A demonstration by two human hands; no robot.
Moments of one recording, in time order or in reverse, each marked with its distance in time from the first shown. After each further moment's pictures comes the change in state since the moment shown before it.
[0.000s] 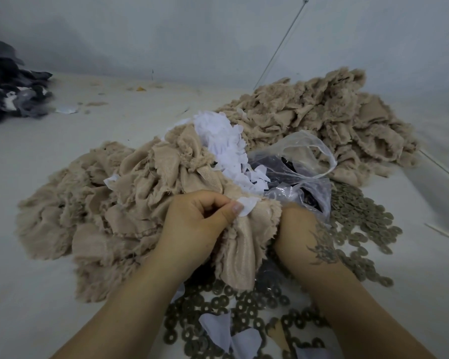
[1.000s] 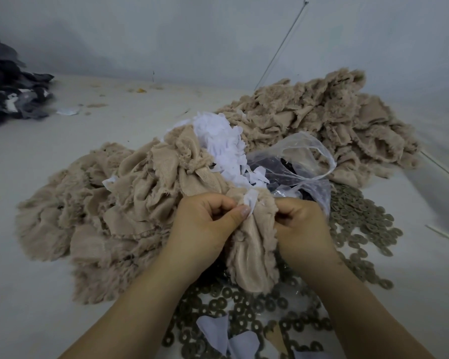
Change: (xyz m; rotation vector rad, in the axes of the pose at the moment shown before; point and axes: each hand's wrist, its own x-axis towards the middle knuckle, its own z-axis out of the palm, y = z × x) left_hand 0.002 -0.003 0.013 -0.032 -0.031 -0.050; right_hand -0.011 -0.016 -0.020 1.028 -0.017 -0.123
